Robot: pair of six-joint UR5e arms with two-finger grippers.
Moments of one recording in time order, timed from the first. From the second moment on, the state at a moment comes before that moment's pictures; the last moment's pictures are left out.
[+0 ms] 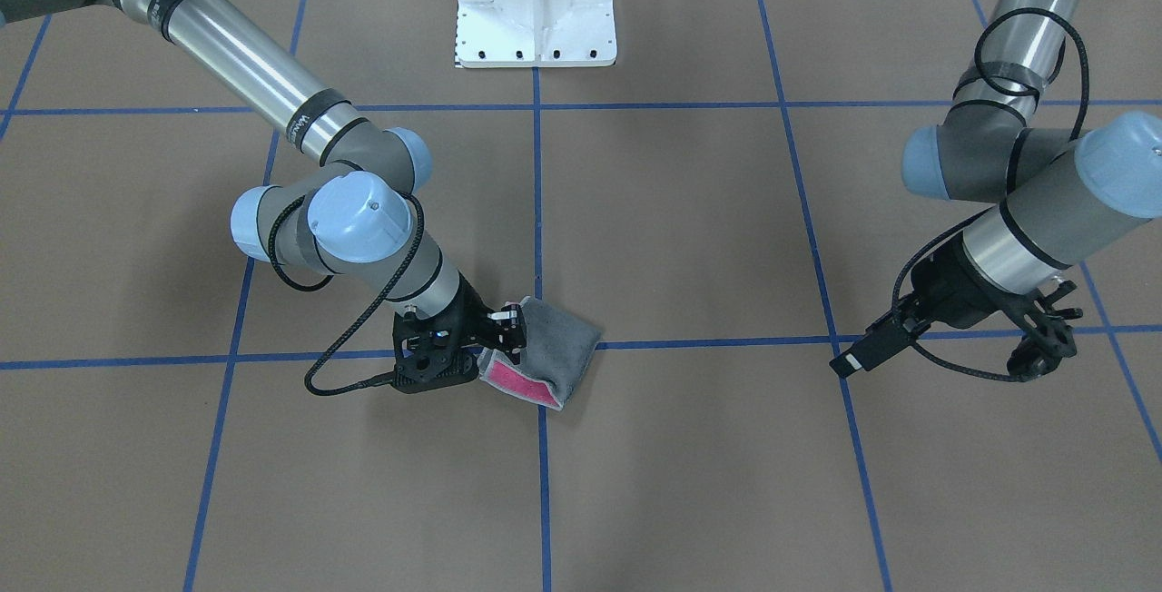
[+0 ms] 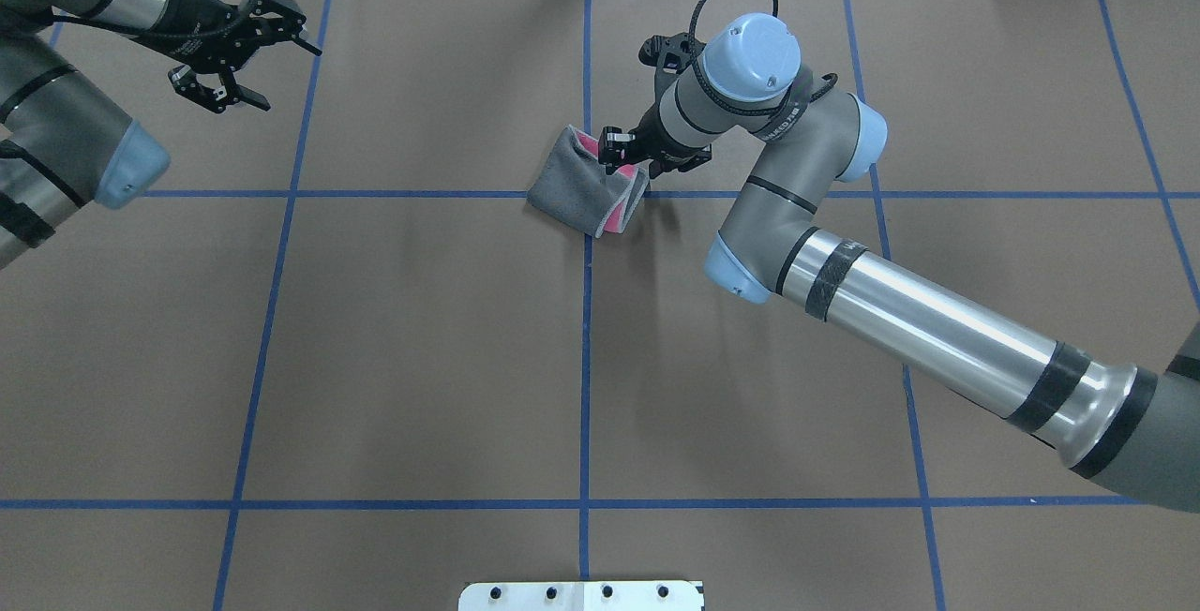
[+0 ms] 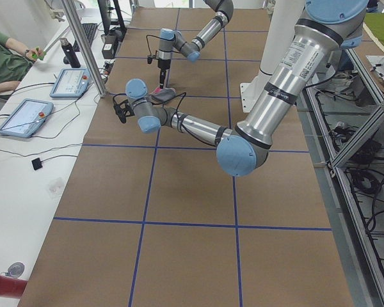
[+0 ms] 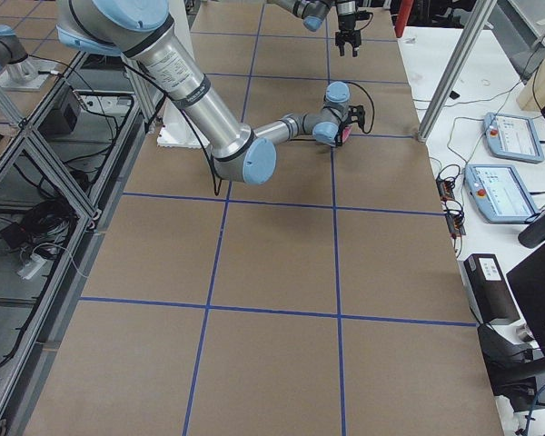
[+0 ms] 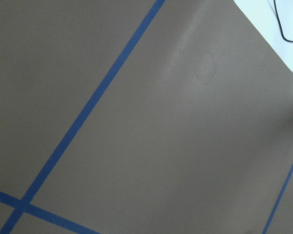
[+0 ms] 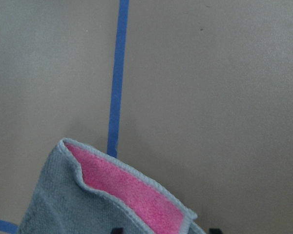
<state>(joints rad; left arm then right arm) -1.06 -2.09 -1.32 -2.36 -2.33 -1.65 0.71 -0.72 1.04 -0.84 2.02 1.16</state>
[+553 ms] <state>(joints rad) -1.06 -2.09 -1.31 -2.36 -2.33 -1.65 0.71 -0.72 1.04 -0.84 2.02 1.15</state>
